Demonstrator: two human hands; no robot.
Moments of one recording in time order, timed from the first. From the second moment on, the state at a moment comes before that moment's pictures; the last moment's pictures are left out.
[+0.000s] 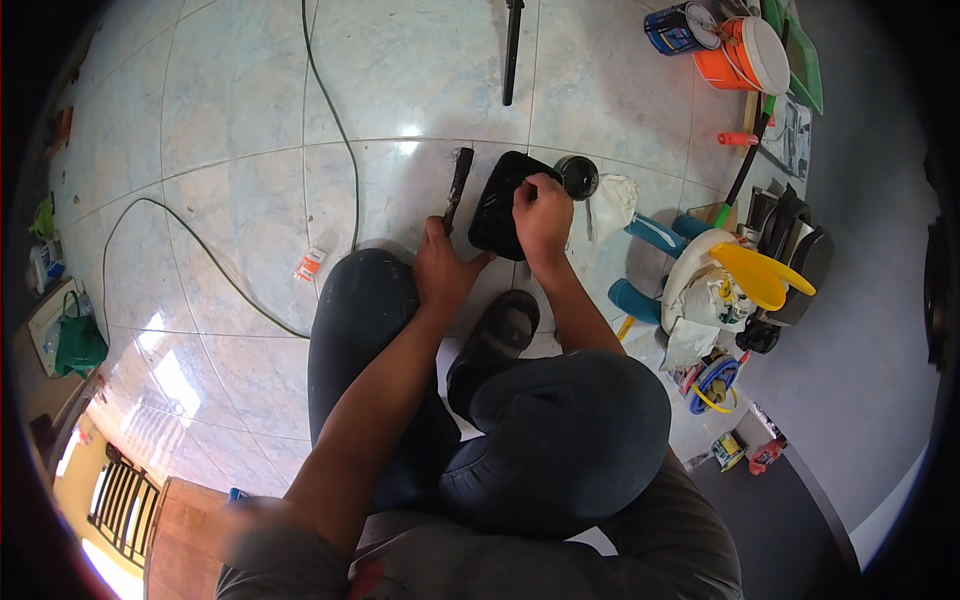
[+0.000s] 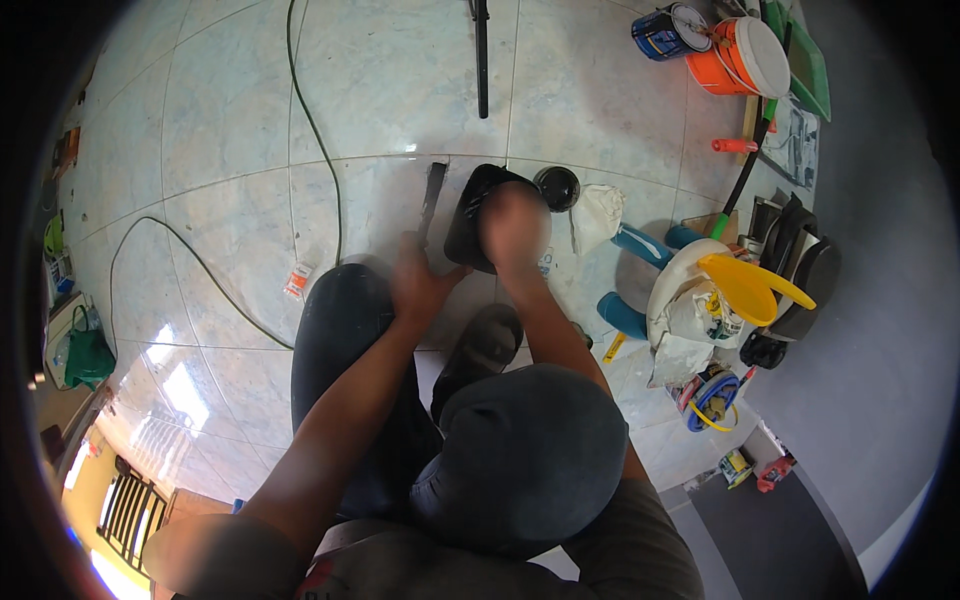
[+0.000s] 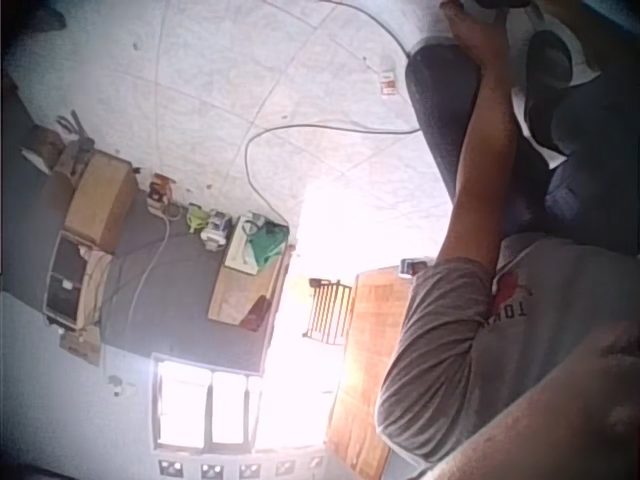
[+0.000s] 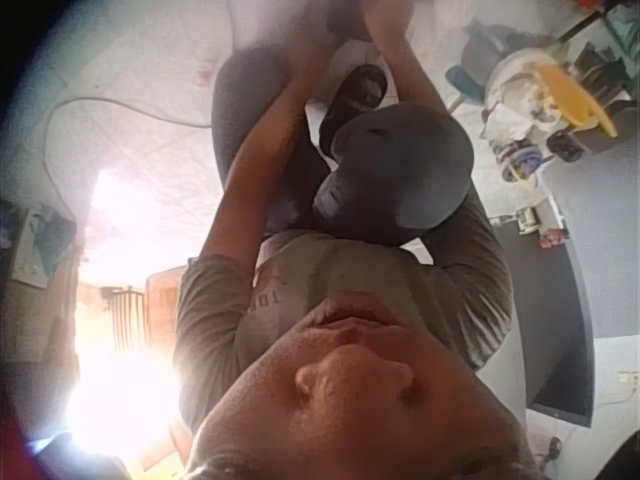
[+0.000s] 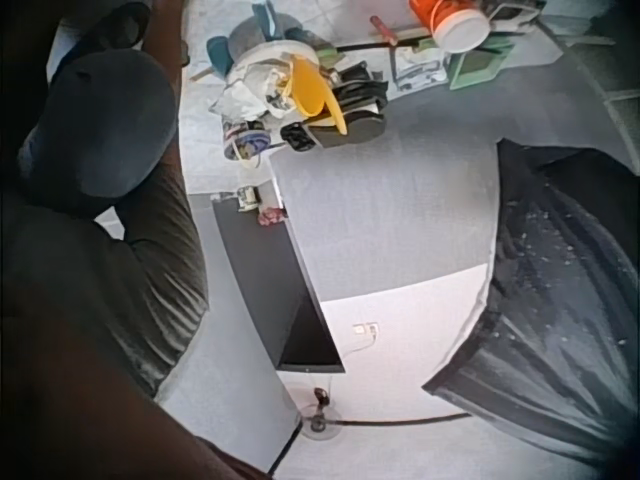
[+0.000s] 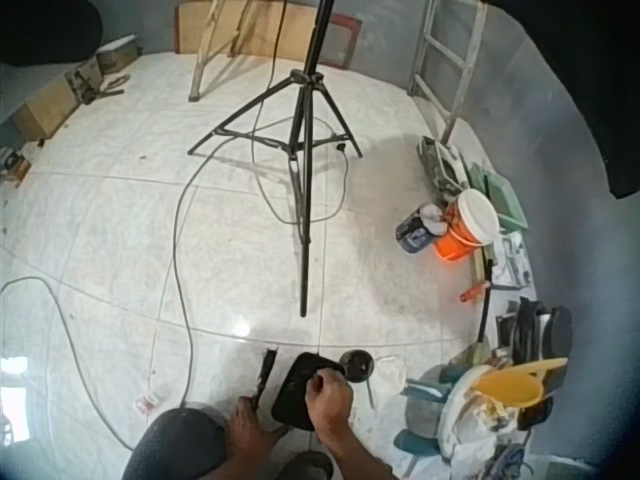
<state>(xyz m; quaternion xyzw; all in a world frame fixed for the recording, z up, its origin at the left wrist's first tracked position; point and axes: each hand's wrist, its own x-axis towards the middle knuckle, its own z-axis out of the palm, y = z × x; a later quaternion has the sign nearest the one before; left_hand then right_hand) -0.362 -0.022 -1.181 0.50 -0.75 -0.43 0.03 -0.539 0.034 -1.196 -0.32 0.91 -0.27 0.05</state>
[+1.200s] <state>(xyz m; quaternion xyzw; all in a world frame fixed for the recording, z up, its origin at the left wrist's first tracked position) -0.361 -0.023 -1.196 0.39 -0.78 -0.47 0.11 -0.530 0.029 -1.202 -0.32 0.91 -0.25 -0.02</state>
